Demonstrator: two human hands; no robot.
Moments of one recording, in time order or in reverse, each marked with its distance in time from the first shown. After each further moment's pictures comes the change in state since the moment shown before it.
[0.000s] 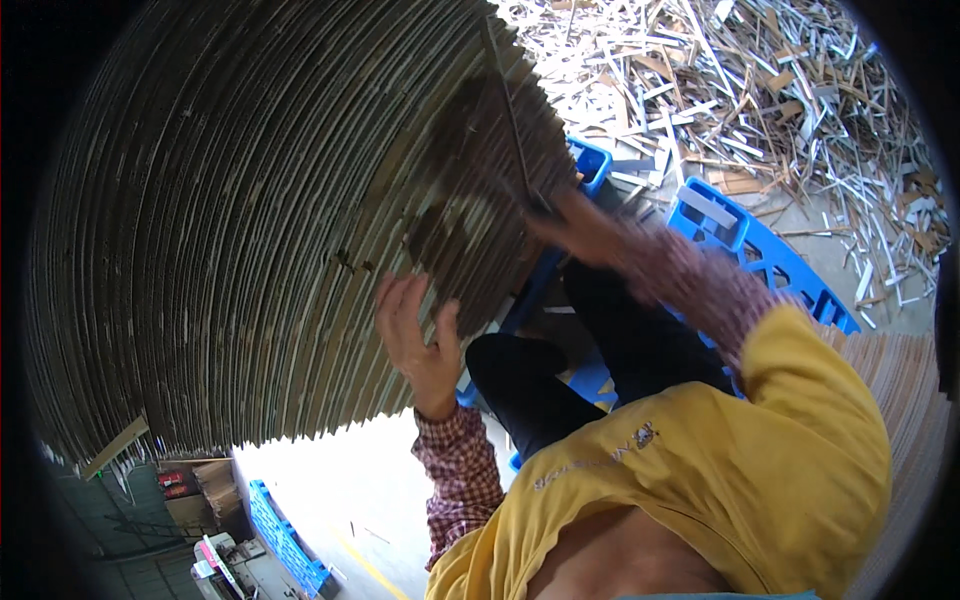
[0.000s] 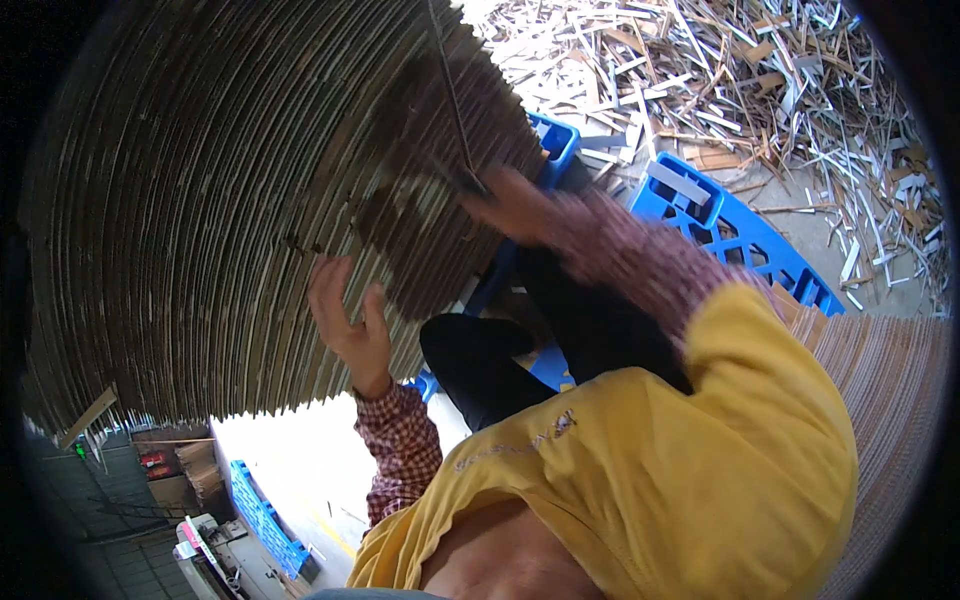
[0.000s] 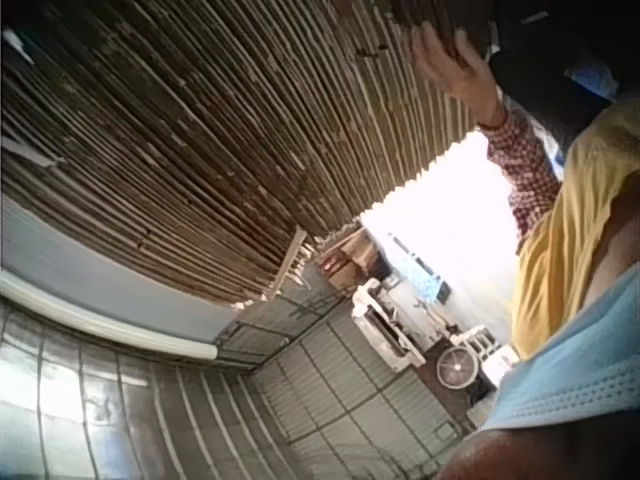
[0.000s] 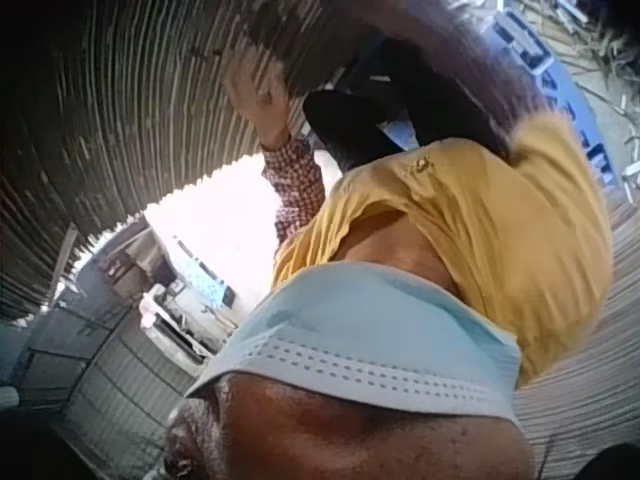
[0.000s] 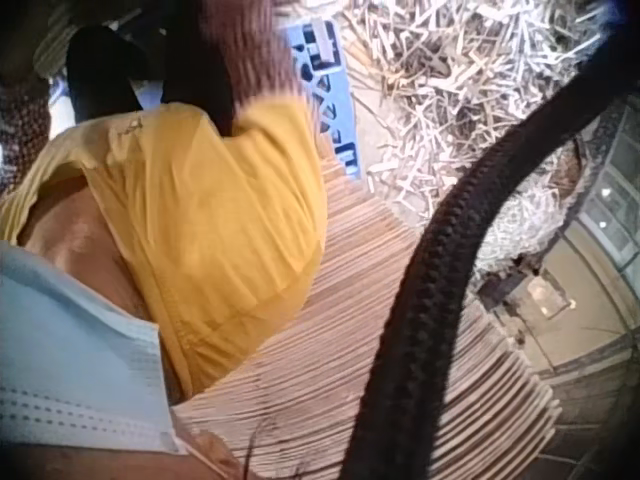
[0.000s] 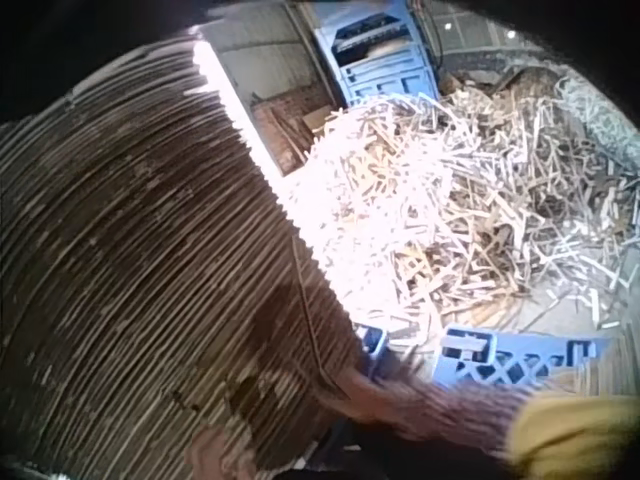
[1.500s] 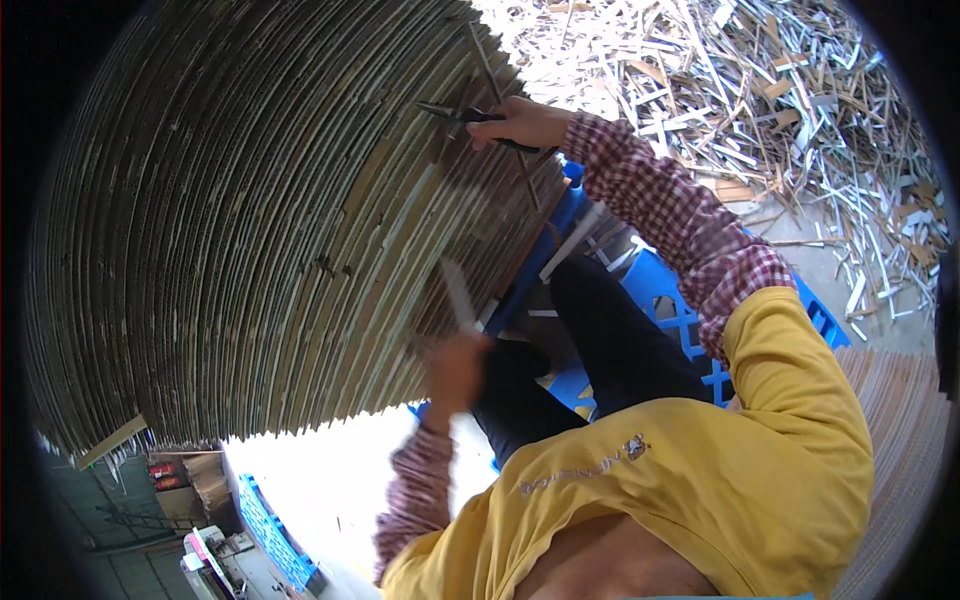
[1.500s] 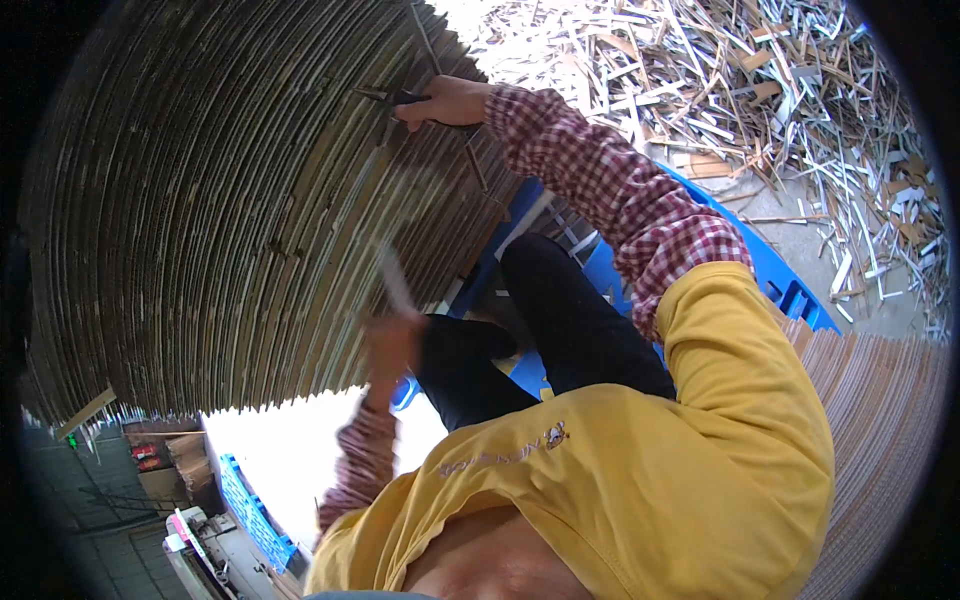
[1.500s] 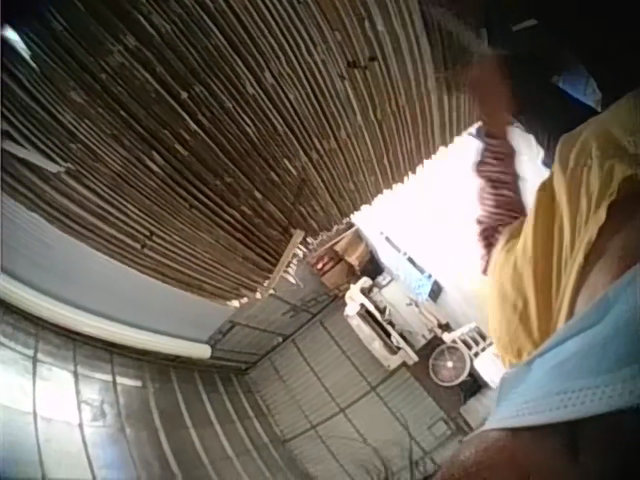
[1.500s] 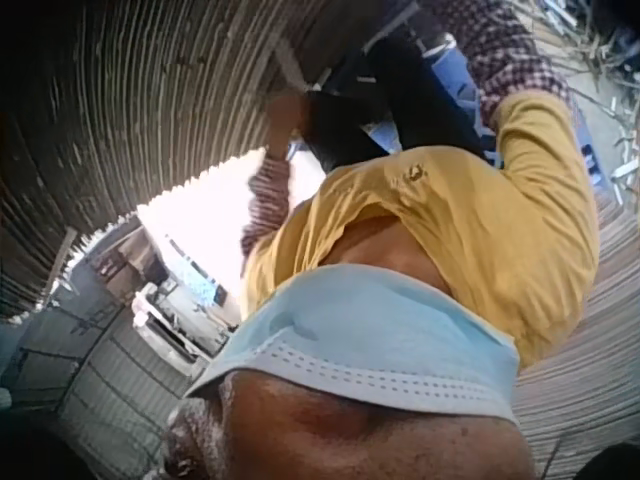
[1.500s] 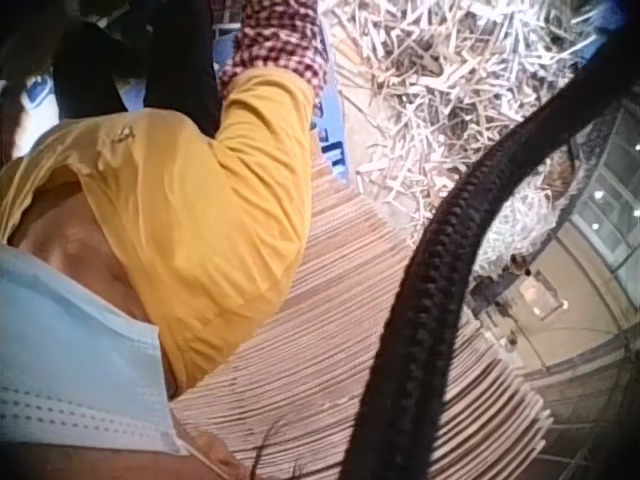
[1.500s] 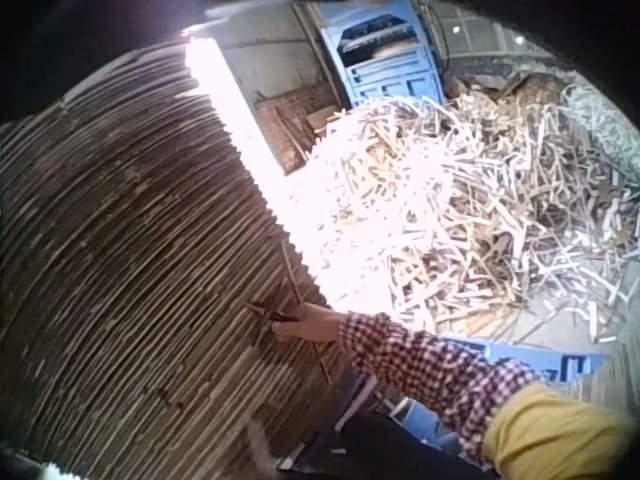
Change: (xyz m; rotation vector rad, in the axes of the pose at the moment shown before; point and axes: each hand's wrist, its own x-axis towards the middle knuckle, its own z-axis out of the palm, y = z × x) left_hand -0.066 -0.004 0.023 0.320 -0.841 0.072; right_hand 0.124 -0.041 -0.077 -0.215 -0.356 0.079
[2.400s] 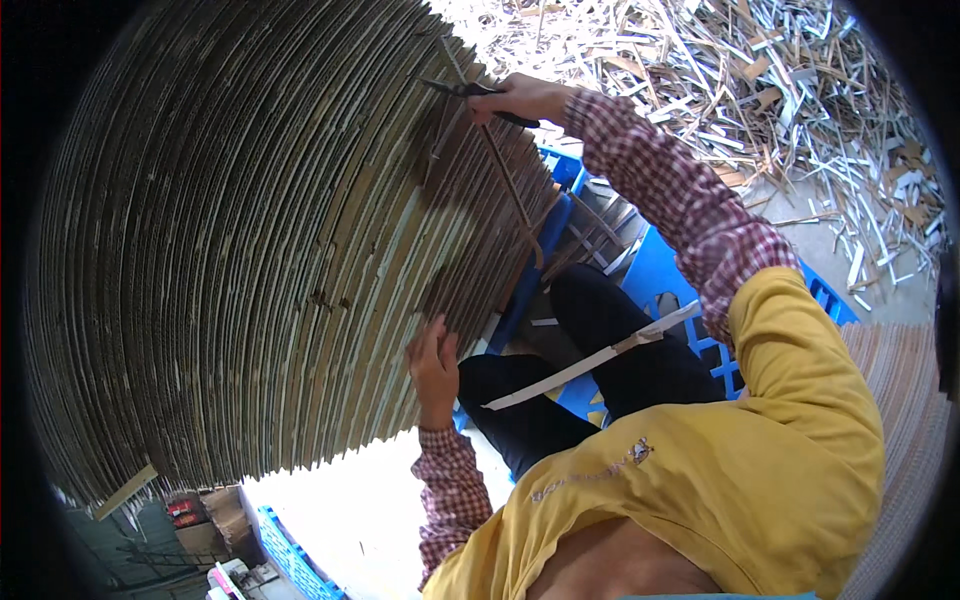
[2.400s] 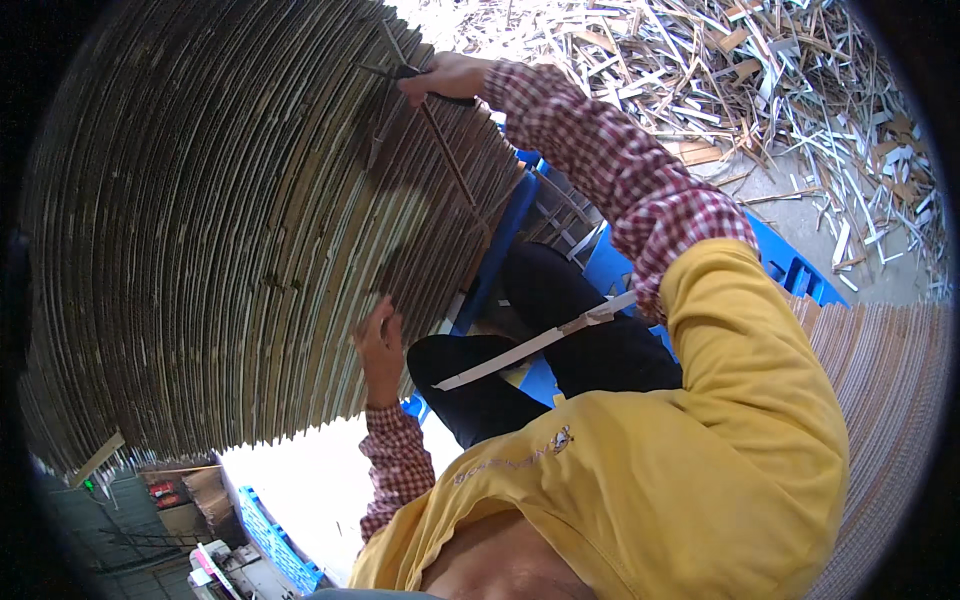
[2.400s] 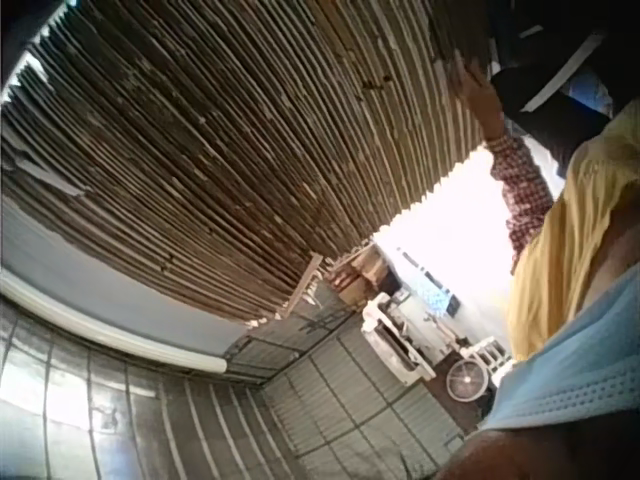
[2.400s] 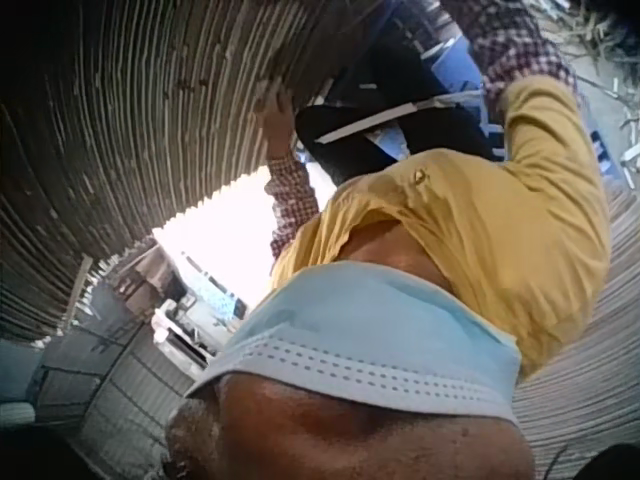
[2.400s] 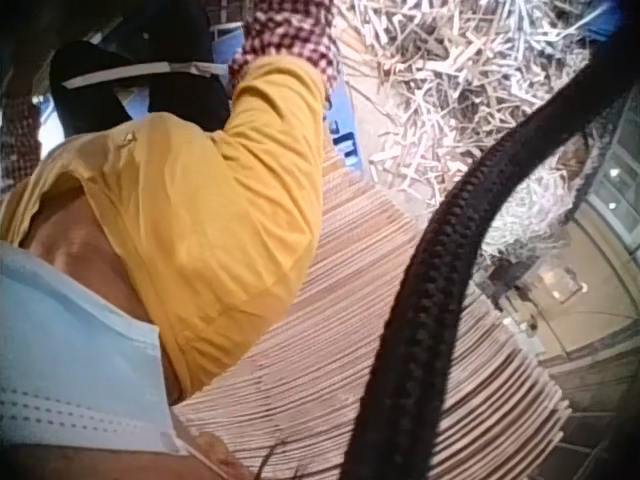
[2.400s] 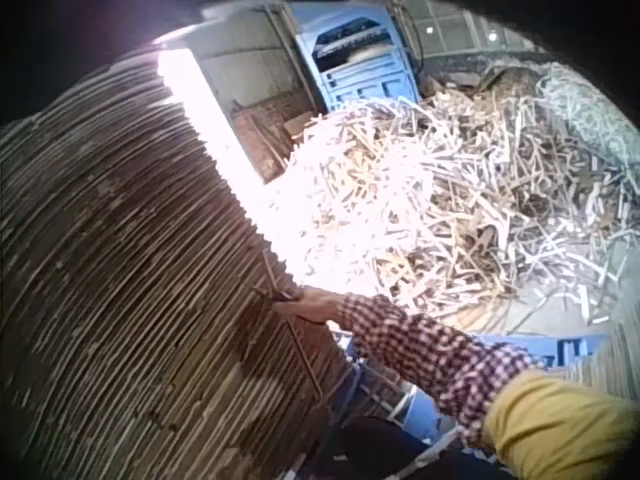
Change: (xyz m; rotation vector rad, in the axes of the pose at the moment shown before) left_hand 0.017 -0.035 0.027 -0.401 0.320 -0.237; right_hand 0.008 0.023 -0.042 -0.059 0.101 0.145
